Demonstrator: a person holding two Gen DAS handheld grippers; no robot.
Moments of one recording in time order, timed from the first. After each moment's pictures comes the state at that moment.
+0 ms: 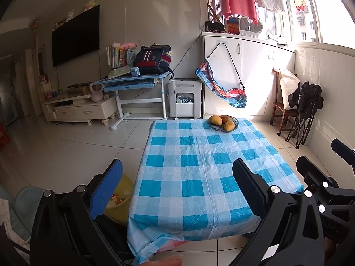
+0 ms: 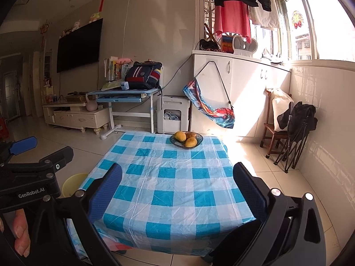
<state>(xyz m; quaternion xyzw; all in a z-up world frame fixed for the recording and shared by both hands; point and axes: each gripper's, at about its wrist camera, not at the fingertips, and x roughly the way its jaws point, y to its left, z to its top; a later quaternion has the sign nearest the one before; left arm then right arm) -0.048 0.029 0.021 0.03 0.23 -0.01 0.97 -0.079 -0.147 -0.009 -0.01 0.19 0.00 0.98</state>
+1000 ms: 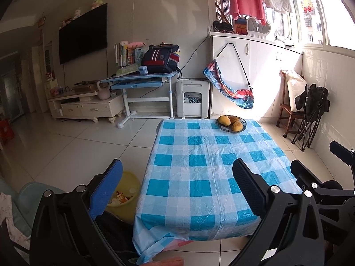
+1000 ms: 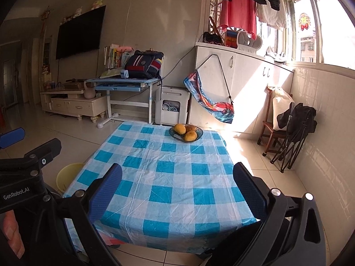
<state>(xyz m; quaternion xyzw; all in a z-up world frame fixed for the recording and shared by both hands) -0.045 0.039 0.018 0.02 0.24 0.02 0.97 -0.064 -0.143 -0.015 -0.03 0.22 -0.01 0.97</state>
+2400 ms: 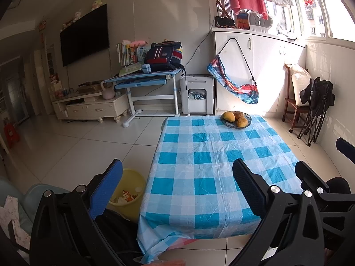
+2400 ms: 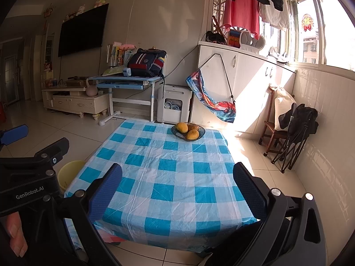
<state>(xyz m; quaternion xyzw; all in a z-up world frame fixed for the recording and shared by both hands) -0.043 0.038 0.016 0.03 0.25 0.03 0.97 -0.061 -0.137 -0.013 -0.04 0.23 -0.01 0.97</state>
